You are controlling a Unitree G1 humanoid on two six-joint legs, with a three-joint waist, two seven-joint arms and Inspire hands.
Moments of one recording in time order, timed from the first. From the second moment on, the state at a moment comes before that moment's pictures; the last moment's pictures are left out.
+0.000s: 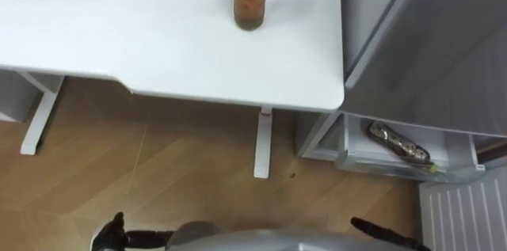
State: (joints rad) left arm 0.27 0.25 0.00 0.90 -0.22 0.02 0.06; right arm 0.14 -0.32 0.02 1.27 0.75 0.07 0.19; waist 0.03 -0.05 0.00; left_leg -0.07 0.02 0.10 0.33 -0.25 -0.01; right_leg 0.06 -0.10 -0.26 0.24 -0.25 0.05
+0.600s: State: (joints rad) left arm 0.26 0.18 0.06 0.81 -0.22 -0.12 0.26; right arm 0.11 -0.24 0.03 1.30 0.36 -0.04 0.01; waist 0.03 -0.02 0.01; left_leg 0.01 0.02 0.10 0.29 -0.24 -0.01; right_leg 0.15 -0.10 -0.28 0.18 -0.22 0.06
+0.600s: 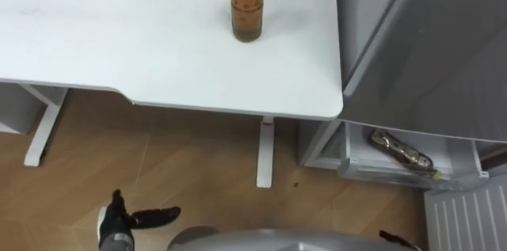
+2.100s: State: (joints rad) left arm 0.09 0.20 0.20 -0.18 -0.44 -0.24 0.37; right arm 0.12 -0.24 -0.07 1.33 0.26 -0.09 0.09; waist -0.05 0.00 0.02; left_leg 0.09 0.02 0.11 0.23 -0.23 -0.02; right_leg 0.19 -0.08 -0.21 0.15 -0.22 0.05
